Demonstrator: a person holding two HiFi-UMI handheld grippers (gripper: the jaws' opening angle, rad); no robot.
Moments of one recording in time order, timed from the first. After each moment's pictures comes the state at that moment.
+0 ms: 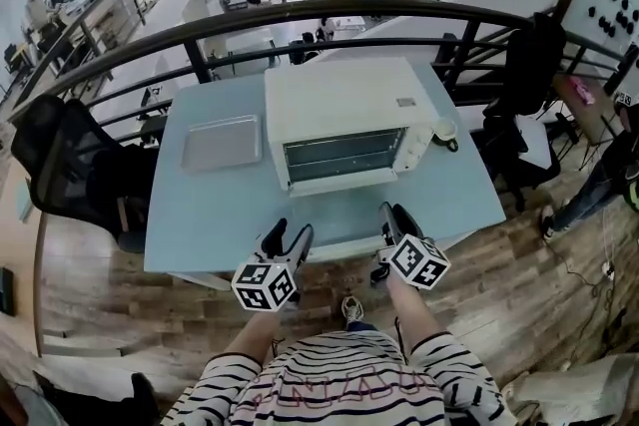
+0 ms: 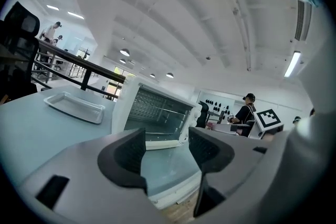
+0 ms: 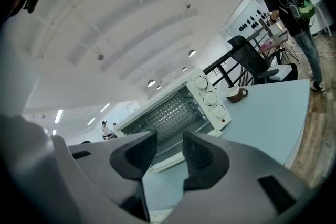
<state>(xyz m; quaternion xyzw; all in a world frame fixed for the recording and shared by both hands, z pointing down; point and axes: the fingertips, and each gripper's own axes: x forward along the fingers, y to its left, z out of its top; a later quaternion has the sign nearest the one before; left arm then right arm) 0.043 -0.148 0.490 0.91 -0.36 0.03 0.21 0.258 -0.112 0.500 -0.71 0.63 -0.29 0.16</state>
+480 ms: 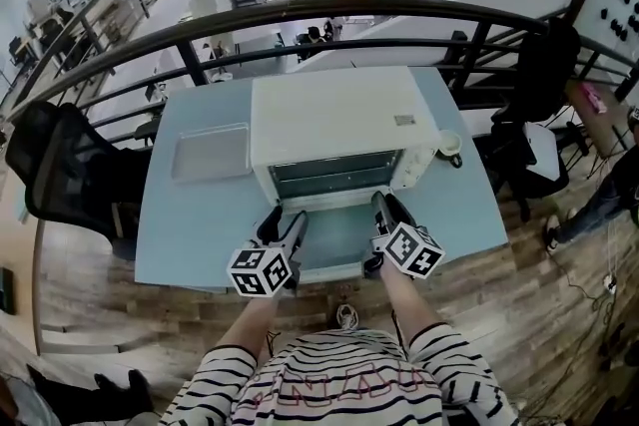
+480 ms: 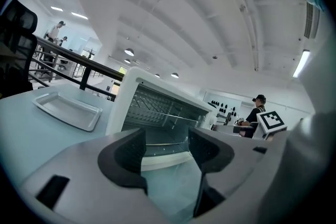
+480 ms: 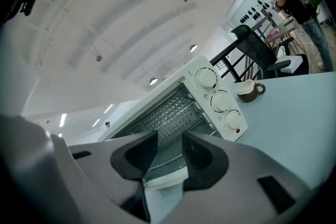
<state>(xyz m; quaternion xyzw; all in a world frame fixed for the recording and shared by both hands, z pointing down) 0.090 -0.231 0.494 0.90 -0.38 0.03 0.22 0.299 -0.200 0.505 -0.68 0.64 -0.31 0.17</state>
